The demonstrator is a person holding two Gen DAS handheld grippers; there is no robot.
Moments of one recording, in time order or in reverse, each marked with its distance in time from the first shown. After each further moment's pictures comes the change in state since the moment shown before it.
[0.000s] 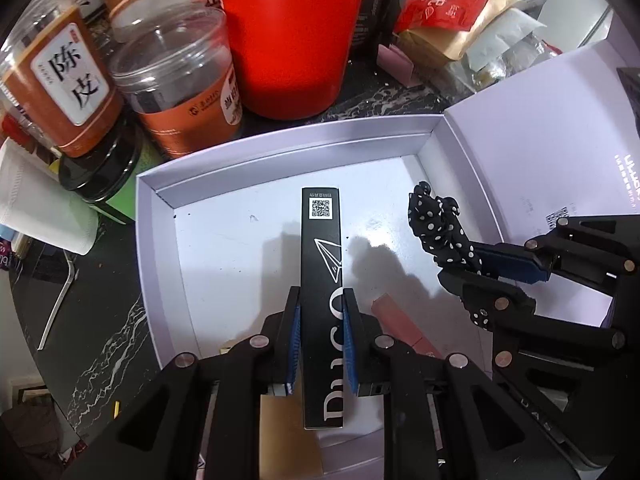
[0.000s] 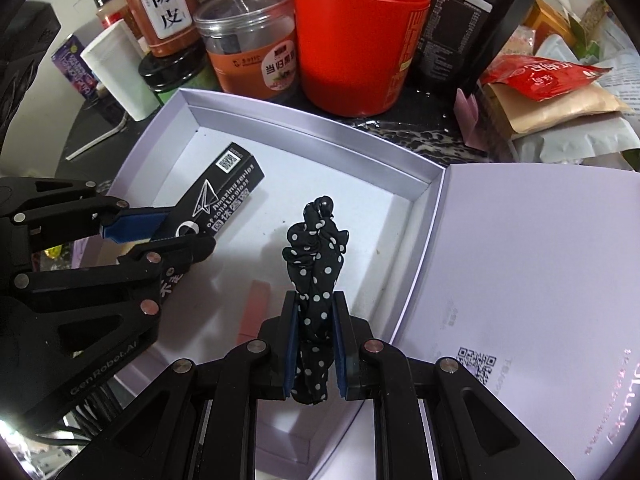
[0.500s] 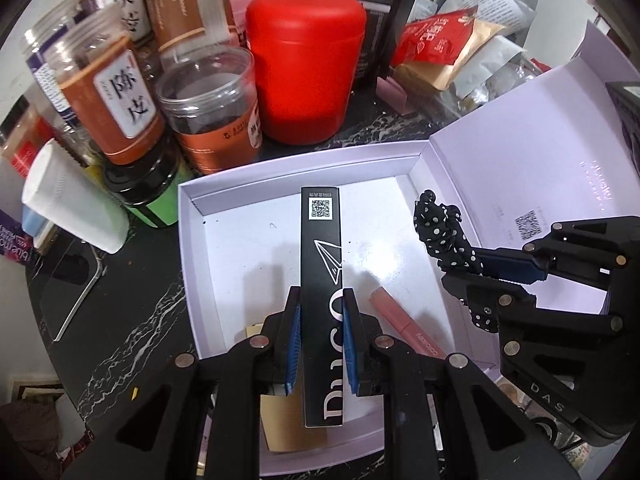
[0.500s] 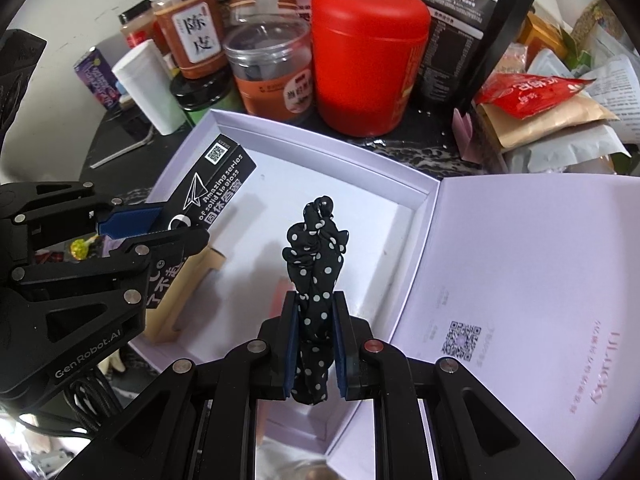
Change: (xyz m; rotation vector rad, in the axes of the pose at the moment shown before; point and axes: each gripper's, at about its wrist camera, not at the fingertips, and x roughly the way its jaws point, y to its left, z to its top) left arm -0.038 0.004 -0.010 -0.008 -0.086 0.007; right arm -0.033 0.005 -0.007 0.003 -0.048 0.031
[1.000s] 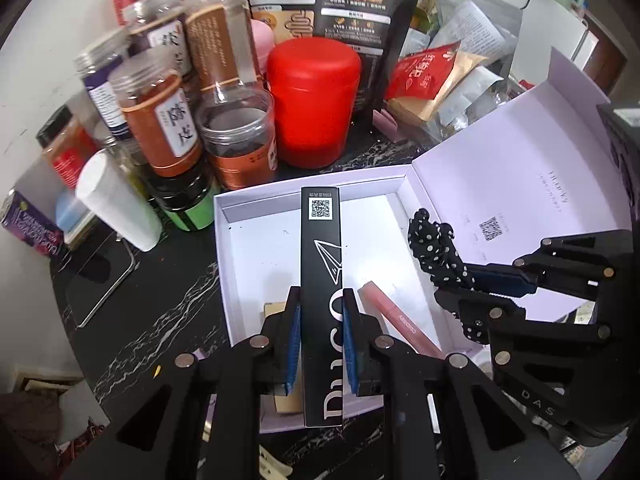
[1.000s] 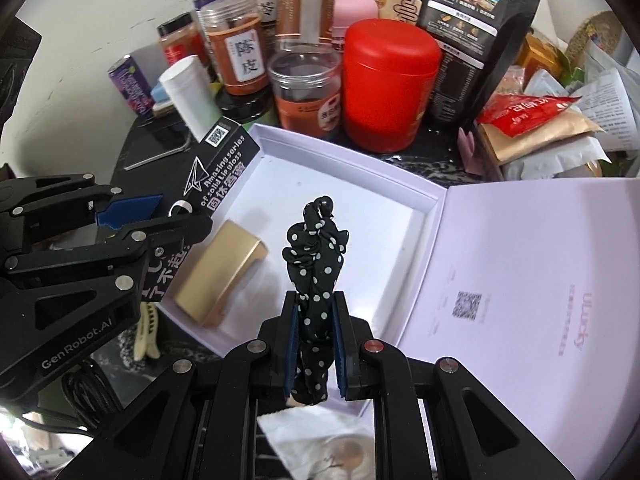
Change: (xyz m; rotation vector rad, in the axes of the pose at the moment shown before) left arm -0.053 0.004 -0.016 -0.011 -0.086 0.014; right arm -0.042 0.023 -0.018 -0.015 -0.064 0.025
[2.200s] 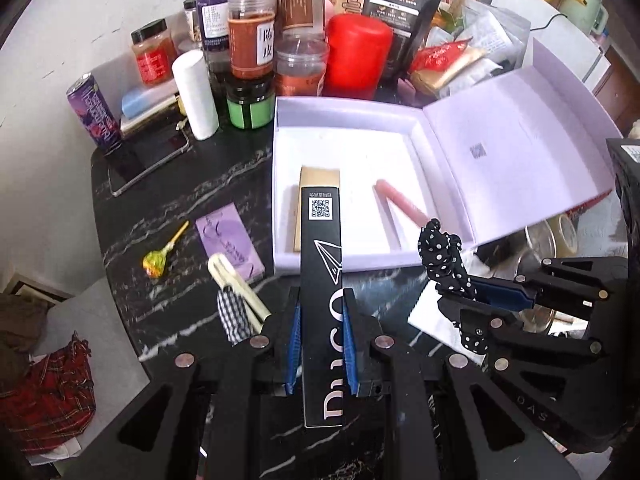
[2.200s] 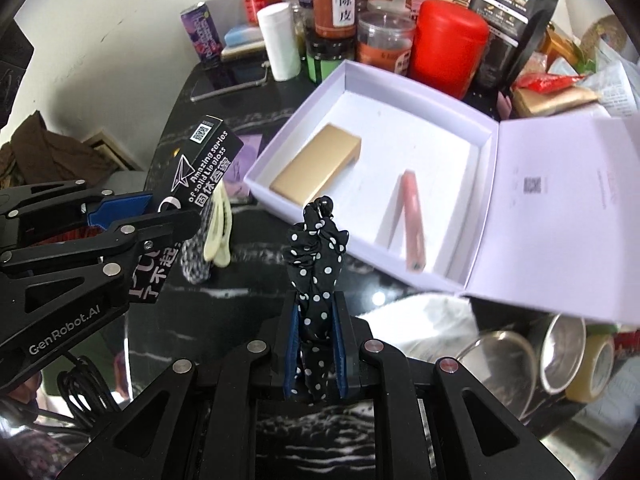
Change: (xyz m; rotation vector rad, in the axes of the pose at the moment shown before) left arm -0.072 0.010 -0.123 -0.172 0.006 0.027; right arm -0.031 0.087 -0.093 -0.049 0.036 0.048
